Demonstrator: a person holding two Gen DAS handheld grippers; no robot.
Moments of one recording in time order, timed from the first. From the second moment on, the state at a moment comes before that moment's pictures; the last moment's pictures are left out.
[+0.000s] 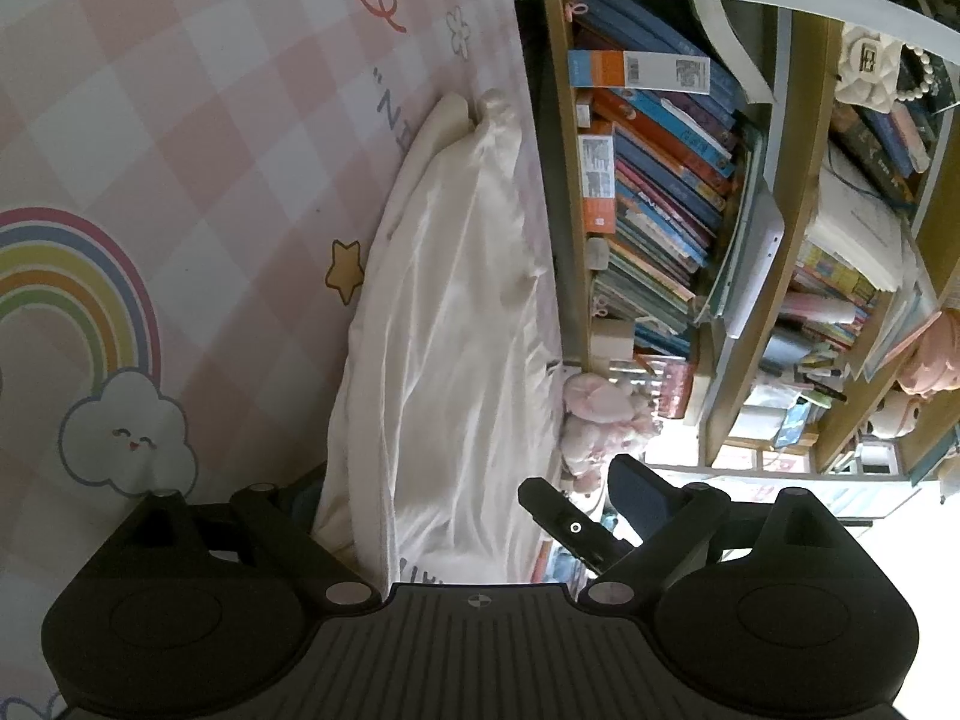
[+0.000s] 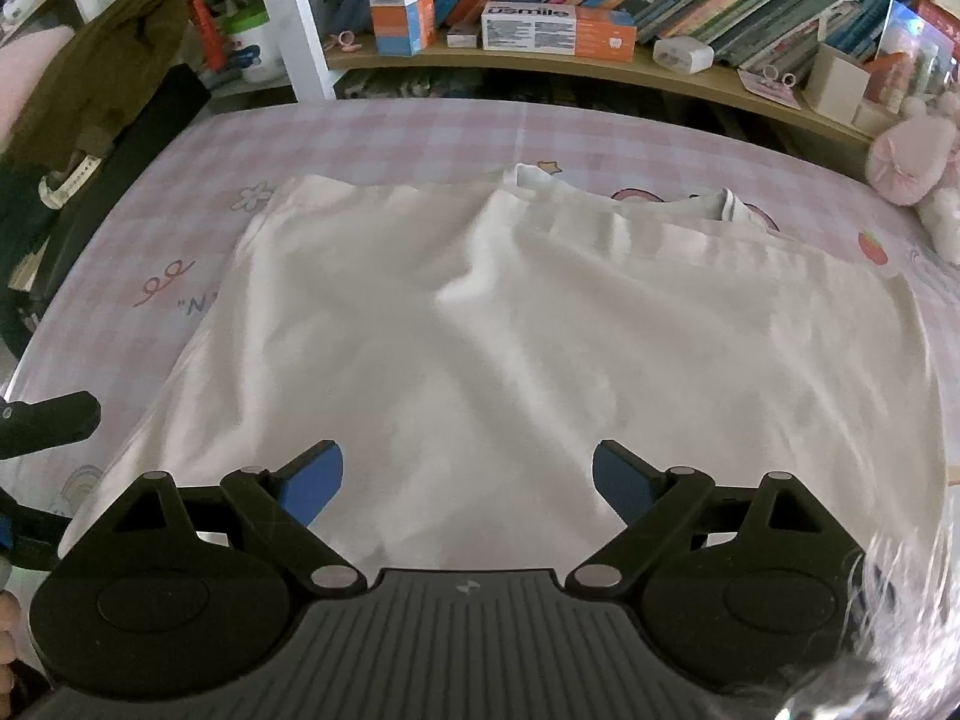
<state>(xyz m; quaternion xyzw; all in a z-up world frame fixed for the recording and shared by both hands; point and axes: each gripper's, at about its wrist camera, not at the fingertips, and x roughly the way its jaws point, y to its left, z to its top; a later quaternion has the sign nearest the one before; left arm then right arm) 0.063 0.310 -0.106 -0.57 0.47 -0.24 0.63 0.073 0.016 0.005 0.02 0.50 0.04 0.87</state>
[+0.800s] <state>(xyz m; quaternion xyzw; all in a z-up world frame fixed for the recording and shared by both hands) 0.061 0.312 -0.107 -0.57 0.47 -0.24 0.63 0.082 0.020 0.002 0.02 0.52 0.04 0.85</state>
